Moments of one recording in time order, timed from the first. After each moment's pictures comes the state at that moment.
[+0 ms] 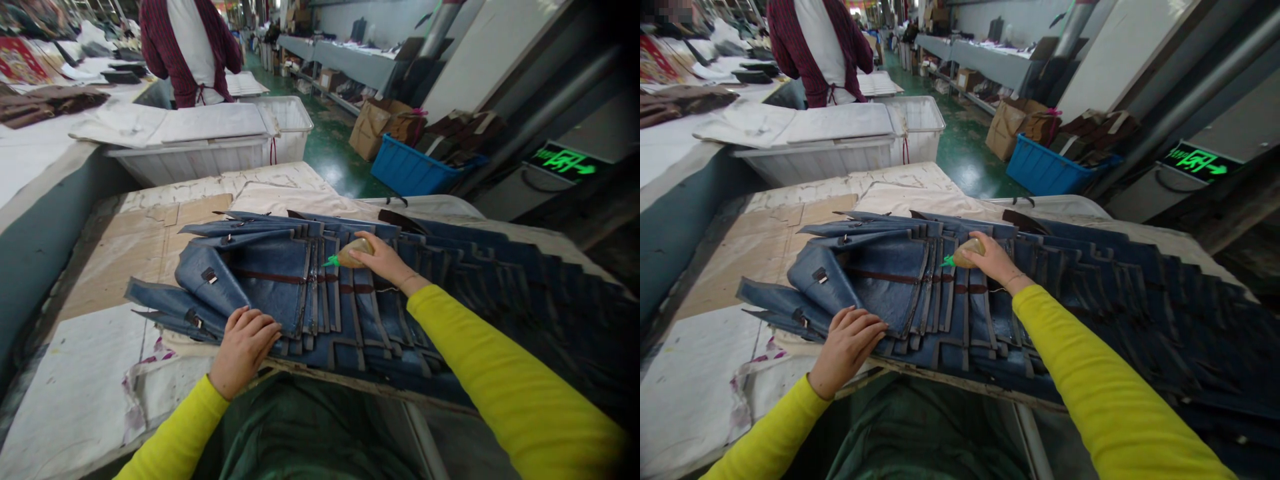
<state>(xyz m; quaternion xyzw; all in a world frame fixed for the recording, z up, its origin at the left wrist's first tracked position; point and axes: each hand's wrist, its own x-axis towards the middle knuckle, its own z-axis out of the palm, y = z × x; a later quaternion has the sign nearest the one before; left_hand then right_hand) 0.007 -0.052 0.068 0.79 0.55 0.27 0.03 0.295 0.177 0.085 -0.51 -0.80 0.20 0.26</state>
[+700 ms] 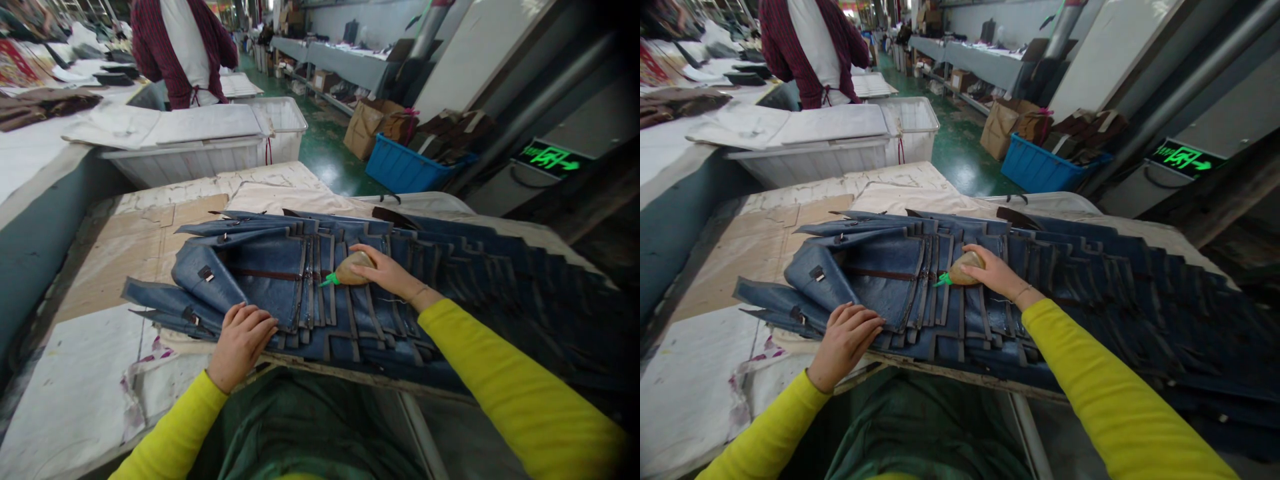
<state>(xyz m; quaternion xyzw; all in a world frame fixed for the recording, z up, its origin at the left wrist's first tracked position) 0.004 -0.052 0.066 0.80 0.54 0.26 0.01 0.309 0.132 0.097 -0.47 -0.80 0.29 0.22</state>
